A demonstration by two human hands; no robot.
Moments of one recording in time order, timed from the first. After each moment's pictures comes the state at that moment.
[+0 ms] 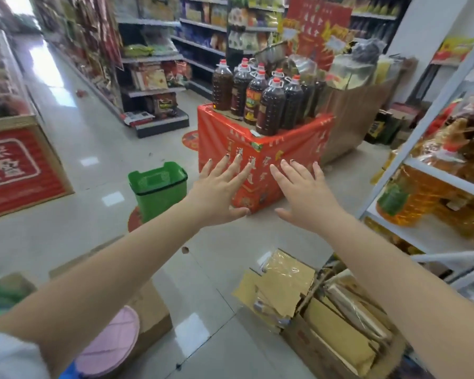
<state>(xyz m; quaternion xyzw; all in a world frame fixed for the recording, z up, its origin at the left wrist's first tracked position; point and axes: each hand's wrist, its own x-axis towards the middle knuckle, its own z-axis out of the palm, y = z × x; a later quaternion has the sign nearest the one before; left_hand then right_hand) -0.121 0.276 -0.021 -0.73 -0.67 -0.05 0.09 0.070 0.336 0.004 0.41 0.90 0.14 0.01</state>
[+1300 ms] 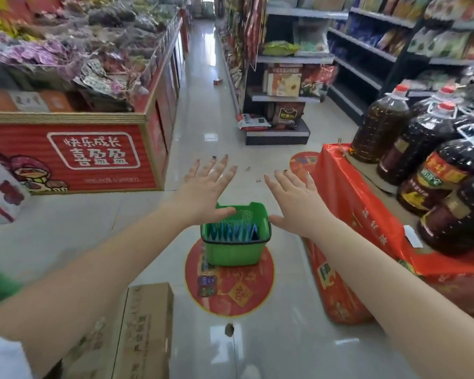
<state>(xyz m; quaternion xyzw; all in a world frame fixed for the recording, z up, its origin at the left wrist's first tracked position) -0.584 0.653 -0.063 -0.48 -0.87 0.05 0.05 -0.451 0.819 -0.053 0.12 0.99 0.07 0.03</state>
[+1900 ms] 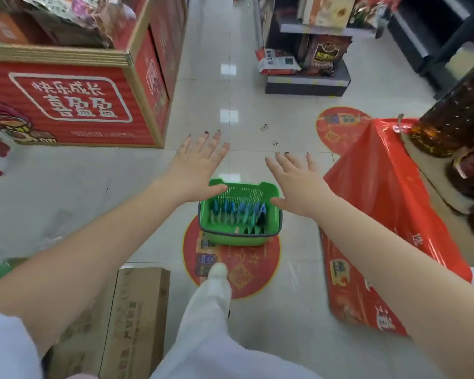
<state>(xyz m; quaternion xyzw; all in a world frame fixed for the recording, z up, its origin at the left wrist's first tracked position) -0.795 0.791 -0.161 -0.44 -0.89 0.08 -0.02 -0.667 0.981 -0.147 0.05 0.99 0.06 0.14</state>
